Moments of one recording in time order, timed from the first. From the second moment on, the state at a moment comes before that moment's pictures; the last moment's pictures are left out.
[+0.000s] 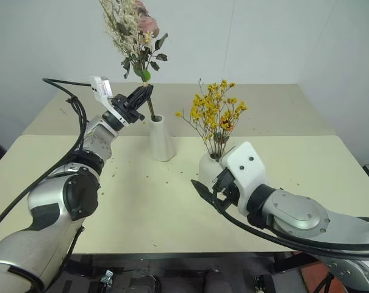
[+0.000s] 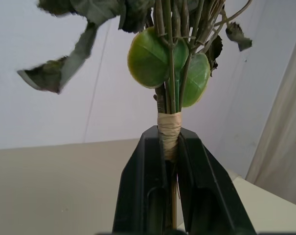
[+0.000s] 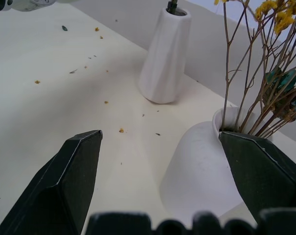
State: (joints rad) left arm -1.32 0.32 0.45 1.33 -0.30 -0.17 -1.03; right arm -0.35 -0.90 -0.05 -0.94 1.12 0.99 -0.11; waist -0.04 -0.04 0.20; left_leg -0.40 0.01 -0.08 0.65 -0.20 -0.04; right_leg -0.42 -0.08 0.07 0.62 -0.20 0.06
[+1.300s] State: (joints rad) left arm -1.28 0.32 0.39 1.33 -0.22 -0.24 -1.09; right arm -0.27 -0.79 -0.05 -0.95 0.80 0.97 0.11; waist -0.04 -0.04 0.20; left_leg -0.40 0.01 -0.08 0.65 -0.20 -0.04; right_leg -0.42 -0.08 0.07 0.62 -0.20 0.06
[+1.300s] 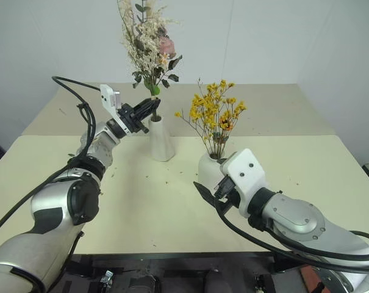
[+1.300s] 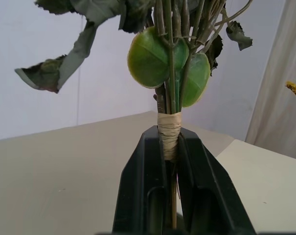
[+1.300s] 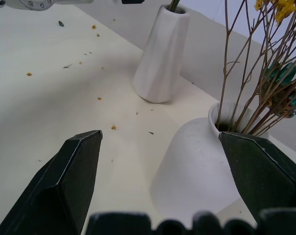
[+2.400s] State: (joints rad) left arm -1.24 0.49 0.30 1.27 -0.20 -0.22 -1.34; right arm -0.27 -0.77 -0.01 -0.93 0.69 0.97 0.20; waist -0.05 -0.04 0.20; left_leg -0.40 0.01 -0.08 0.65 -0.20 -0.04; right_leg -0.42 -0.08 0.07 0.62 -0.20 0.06
